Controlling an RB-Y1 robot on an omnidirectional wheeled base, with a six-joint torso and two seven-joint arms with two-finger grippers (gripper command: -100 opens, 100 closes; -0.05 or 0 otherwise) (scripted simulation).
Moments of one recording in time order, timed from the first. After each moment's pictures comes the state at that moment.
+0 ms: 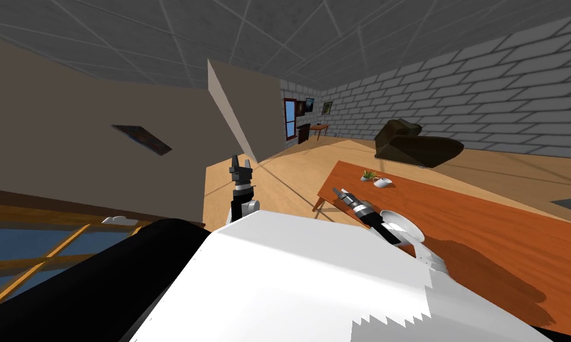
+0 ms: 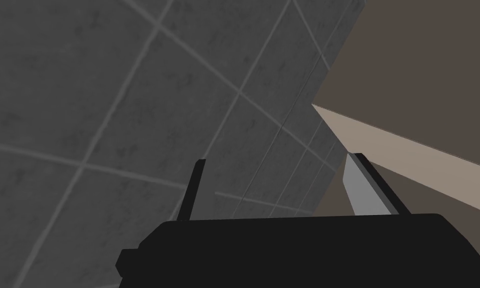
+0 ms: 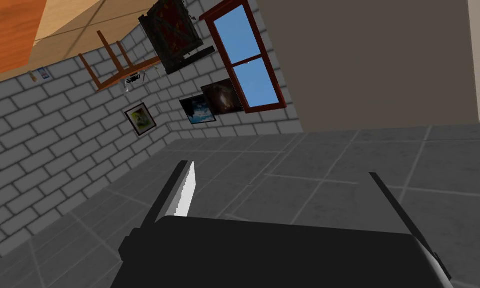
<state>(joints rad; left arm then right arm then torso) 0.52 -0.05 0.07 -2.38 0.04 -0.43 0.09 0.37 -0.73 0.12 -1.60 0.24 -0.45 0.29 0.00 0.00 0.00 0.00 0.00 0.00</state>
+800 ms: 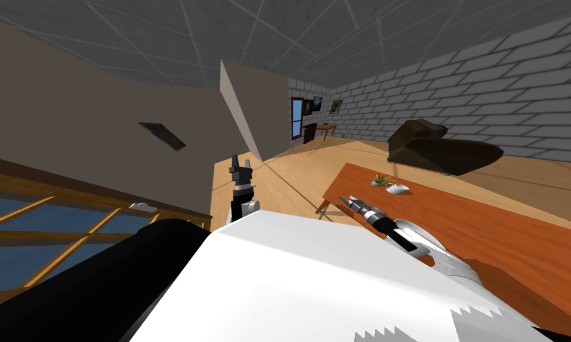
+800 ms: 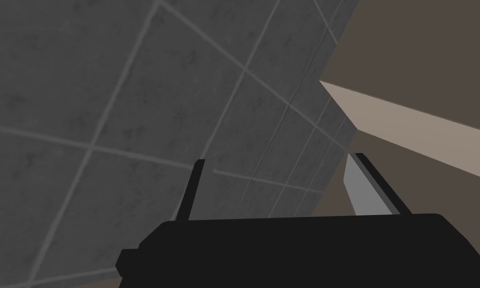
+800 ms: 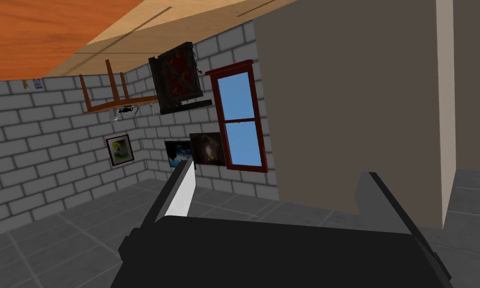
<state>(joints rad) 0.52 -0.05 0.07 -2.38 0.04 -0.43 0.09 0.34 -0.86 0.16 -1.40 0.30 -0.46 0.34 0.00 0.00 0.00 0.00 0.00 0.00</state>
